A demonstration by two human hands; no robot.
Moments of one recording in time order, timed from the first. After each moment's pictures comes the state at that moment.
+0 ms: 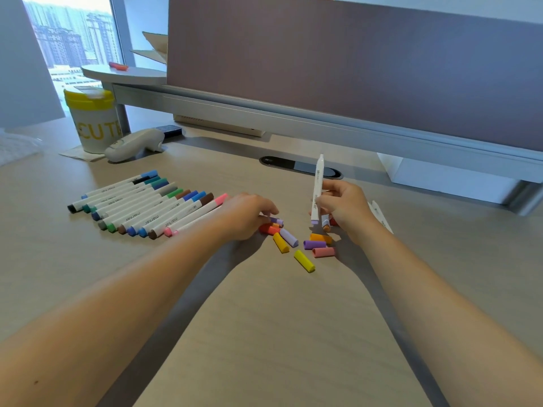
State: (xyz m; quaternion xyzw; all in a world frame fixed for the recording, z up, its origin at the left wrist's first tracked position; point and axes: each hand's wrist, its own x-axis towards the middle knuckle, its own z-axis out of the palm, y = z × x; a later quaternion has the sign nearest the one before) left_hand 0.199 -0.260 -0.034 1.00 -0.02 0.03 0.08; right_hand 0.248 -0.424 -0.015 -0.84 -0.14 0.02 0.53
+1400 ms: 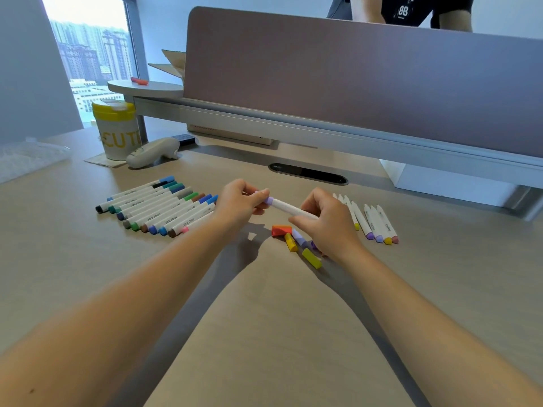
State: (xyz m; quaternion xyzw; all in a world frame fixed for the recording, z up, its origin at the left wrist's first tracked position) left_hand 0.166 -0.263 -0.019 0.75 0.15 0.19 0.61; right_hand 0.201 -0.412 -0.025 -0.86 -0.31 -0.10 0.39
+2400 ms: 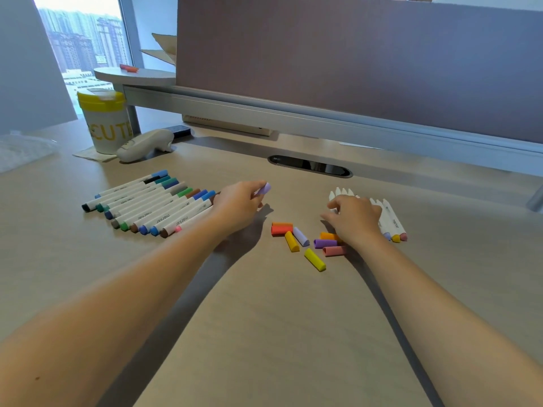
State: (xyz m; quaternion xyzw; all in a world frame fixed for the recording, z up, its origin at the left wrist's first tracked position) left_hand 0.193 -0.246 -0.034 0.96 0.12 0.11 0.23; right_hand 0.260 -0.425 -0.041 -0.98 -0.14 -0.07 0.15
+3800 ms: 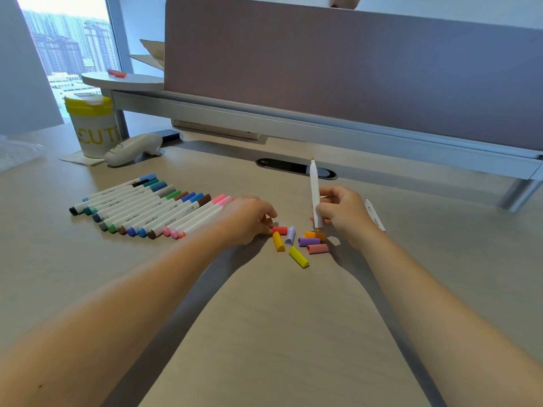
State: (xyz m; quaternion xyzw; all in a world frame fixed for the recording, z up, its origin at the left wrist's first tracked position) left_hand 0.182 -0.271 -0.035 0.98 0.00 0.08 0.19; right_hand 0.236 -0.439 -0.017 -0.85 -0.15 0.04 0.51
